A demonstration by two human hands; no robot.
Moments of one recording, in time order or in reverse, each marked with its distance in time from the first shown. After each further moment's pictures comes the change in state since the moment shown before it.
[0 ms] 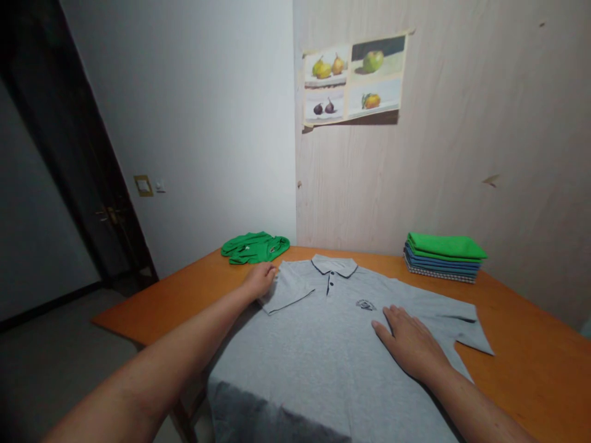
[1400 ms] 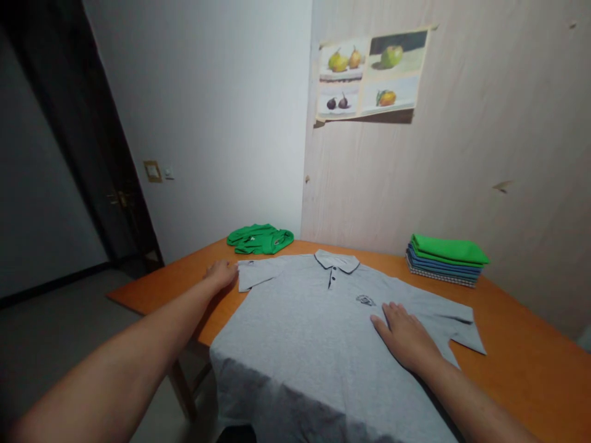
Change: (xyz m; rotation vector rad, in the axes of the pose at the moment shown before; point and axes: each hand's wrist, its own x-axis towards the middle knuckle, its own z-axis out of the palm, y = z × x) left_hand -0.033 -0.099 -0.055 0.352 0.043 -0.616; right_hand 0.005 0.006 0.003 -0.055 -0.052 -0.026
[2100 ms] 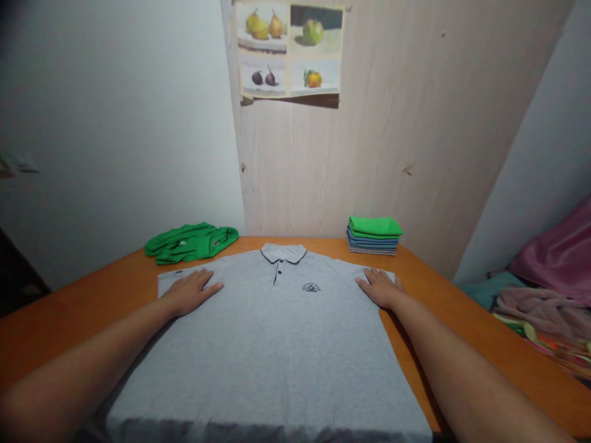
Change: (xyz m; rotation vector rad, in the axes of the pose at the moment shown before) left_hand -0.015 0.079 0.044 0.204 -0.200 0.649; right_hand 0.042 0.121 -0.028 -0.018 -0.174 0.336
